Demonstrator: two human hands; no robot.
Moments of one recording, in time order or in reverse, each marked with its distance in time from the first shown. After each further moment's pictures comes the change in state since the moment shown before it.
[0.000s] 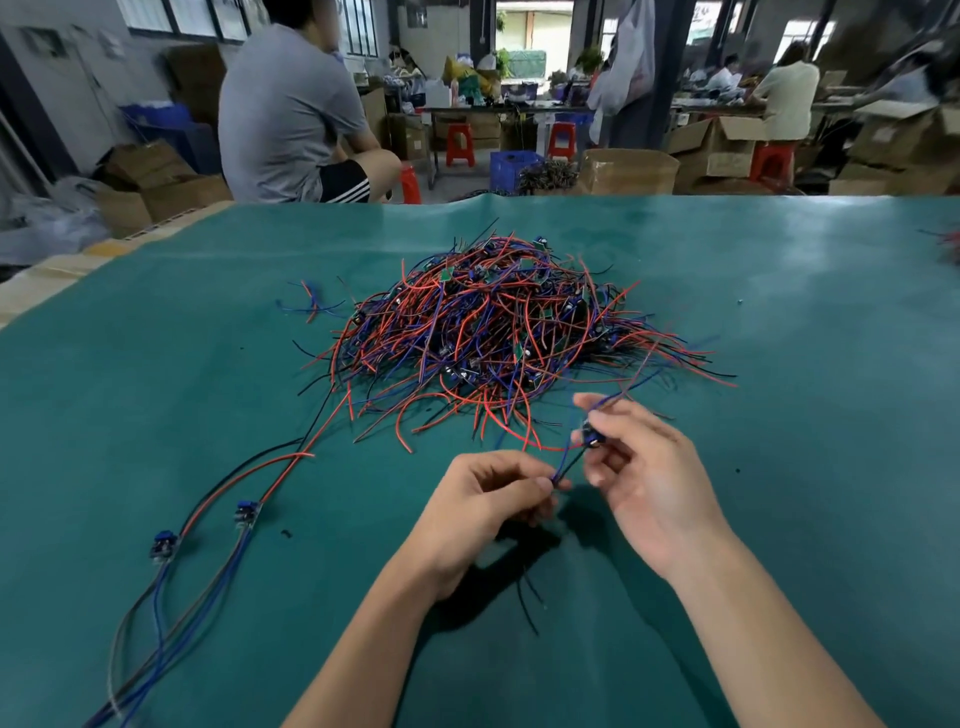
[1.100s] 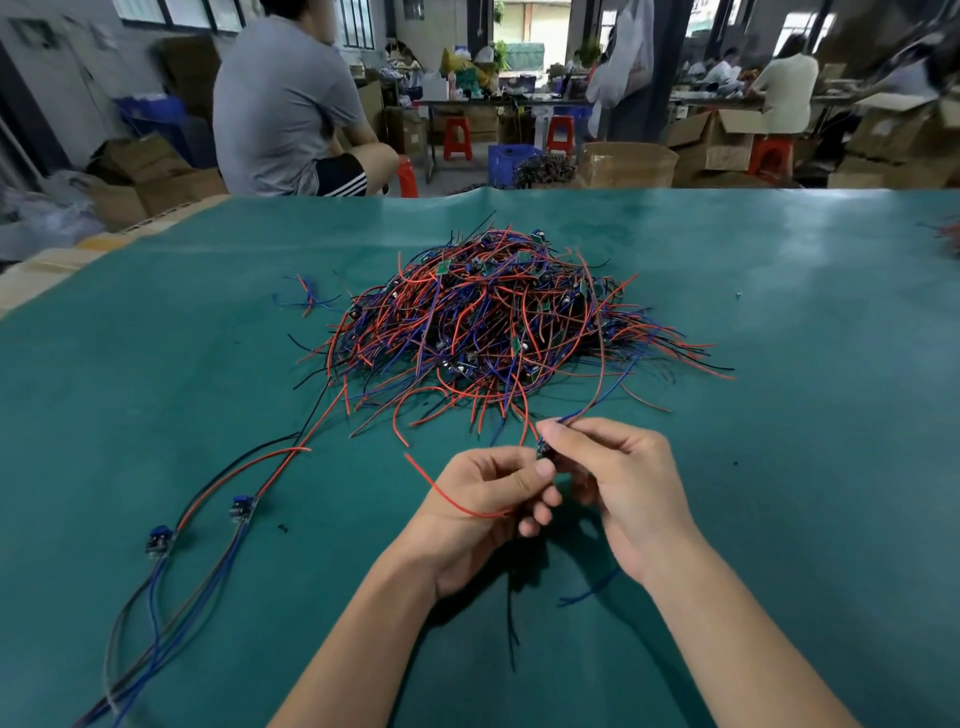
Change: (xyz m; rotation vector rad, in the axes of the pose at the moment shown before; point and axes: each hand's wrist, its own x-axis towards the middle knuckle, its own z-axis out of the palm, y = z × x) left_hand -0.002 0.006 0.003 -0.235 -0.124 -0.143; right_hand 0.002 0.027 0.001 -0.254 0.025 -0.028
